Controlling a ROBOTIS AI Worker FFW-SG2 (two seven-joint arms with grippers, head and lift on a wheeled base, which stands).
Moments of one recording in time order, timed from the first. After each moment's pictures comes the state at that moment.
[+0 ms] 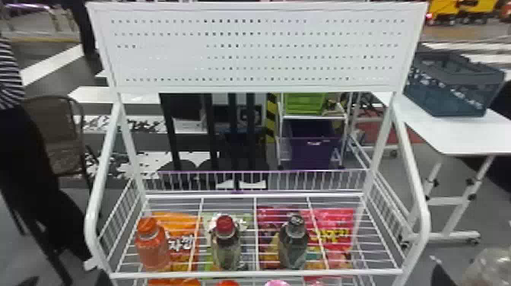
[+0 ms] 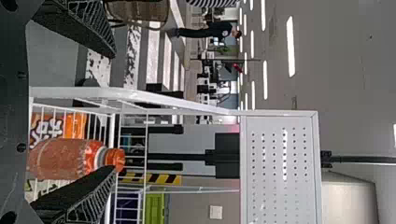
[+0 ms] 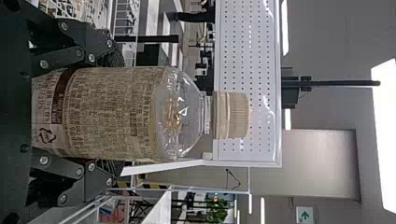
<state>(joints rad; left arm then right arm) 0.81 0.19 0.10 -2.22 0.19 -0.16 0.18 1.01 0.00 -0.19 -2.51 -0.15 -0.08 0.27</state>
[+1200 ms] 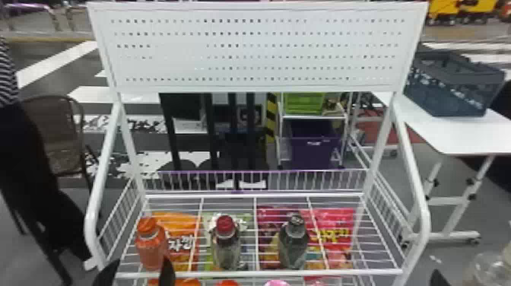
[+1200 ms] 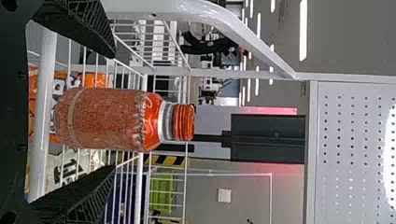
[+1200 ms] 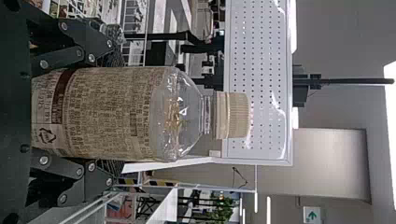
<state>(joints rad) 0.29 0.21 -0.14 -1.47 0.20 -0.43 0.18 0.99 0.00 -0.20 -2.49 -0.14 -0.06 0.27</state>
